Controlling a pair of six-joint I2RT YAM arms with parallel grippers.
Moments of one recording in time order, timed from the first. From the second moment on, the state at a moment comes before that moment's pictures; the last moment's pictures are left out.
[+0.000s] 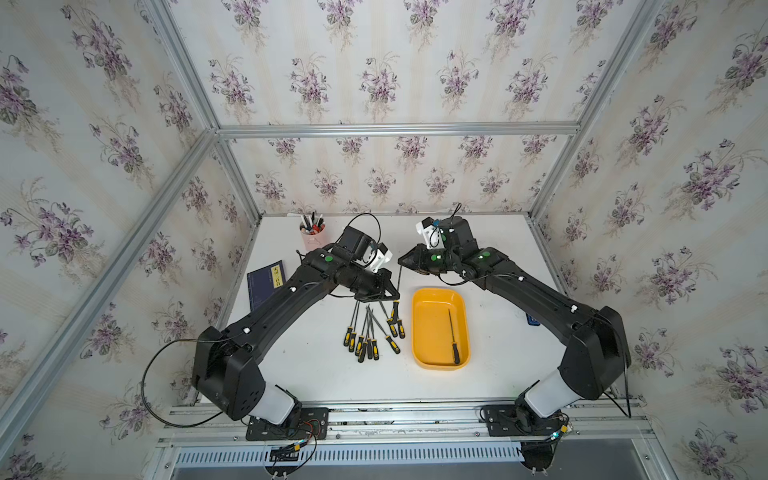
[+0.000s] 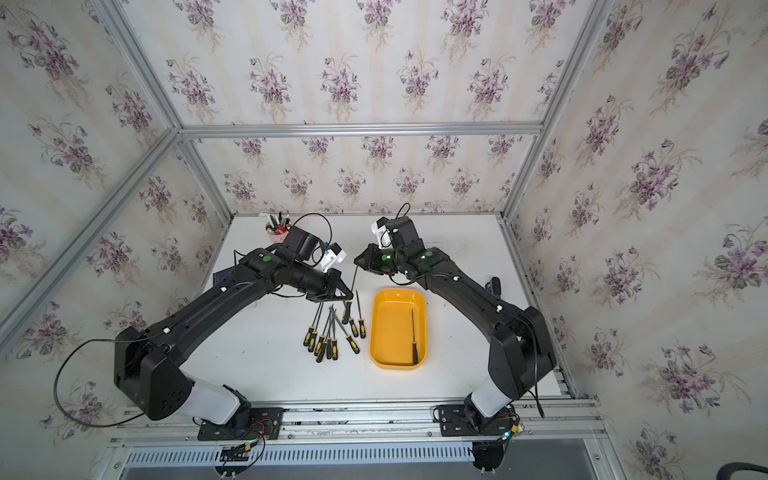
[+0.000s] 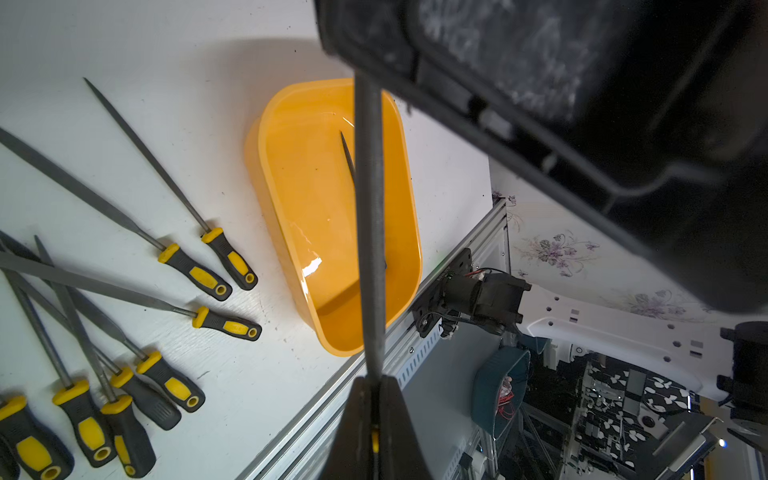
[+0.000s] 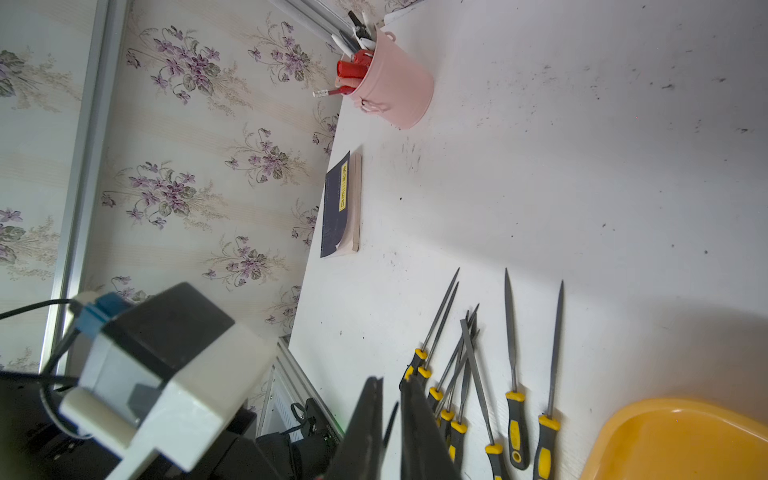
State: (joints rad) left arm -0.53 1.50 1.34 -0.85 0.66 -0.51; right arm 0.59 1.60 1.31 -0.36 -0.48 0.72
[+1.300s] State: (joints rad) left arm -0.45 1.56 1.41 -0.91 0.63 -0.49; right arm 0.51 1.71 1.37 -0.86 -0.11 0.39
